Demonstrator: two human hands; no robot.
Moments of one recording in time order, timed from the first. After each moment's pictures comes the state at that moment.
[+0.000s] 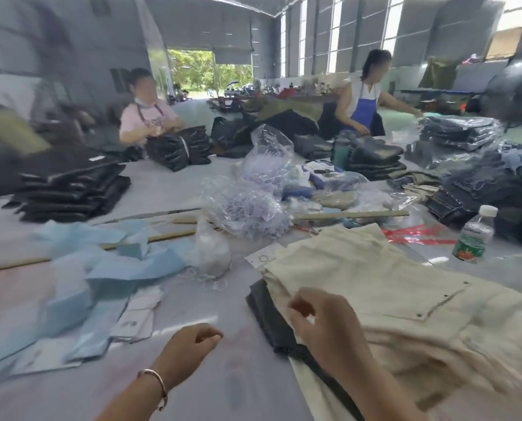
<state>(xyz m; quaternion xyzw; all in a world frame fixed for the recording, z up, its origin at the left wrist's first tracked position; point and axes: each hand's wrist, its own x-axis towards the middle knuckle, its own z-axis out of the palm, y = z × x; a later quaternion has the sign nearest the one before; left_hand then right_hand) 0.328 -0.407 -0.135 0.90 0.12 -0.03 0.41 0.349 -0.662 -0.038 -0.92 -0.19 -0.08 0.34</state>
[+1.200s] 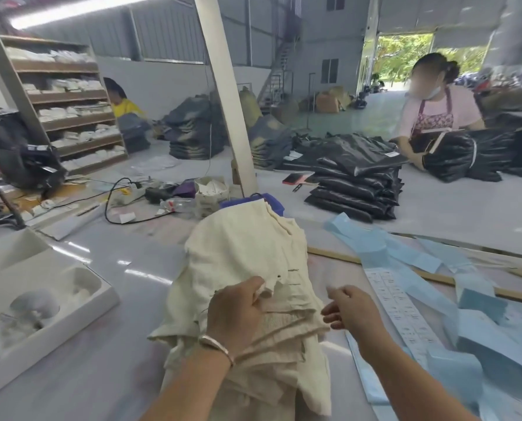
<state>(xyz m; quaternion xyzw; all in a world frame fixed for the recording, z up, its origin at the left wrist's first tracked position) 0.105 0.240 -0.091 0.88 0.33 0.32 0.09 0.275 0.113 -0.097 -0.75 -0.19 0.28 0.57</state>
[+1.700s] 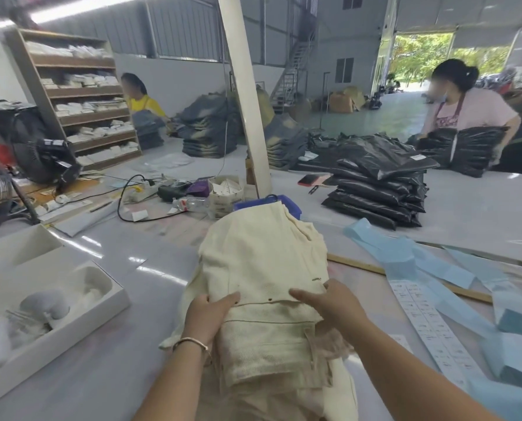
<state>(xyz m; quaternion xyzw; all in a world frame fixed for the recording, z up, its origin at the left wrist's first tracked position) 0.069 0.315 -0.110 0.55 0.54 0.29 0.56 0.270 0.200 -0.095 -0.83 -0.28 0.30 0.38</state>
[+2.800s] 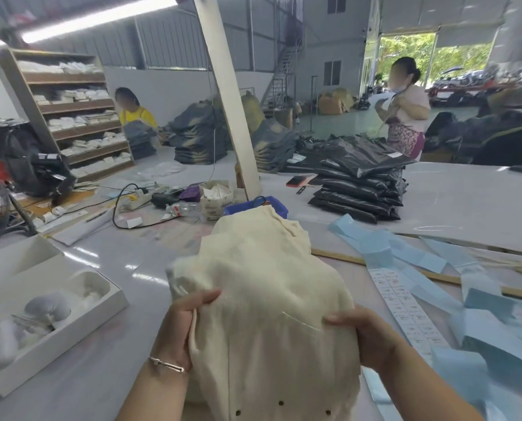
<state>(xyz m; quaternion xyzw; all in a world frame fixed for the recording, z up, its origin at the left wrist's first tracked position) 0.036 0.243 -0.059 0.38 0.28 0.33 0.82 0.277 0.087 -0.094 -0.44 -0.27 0.62 0.59</state>
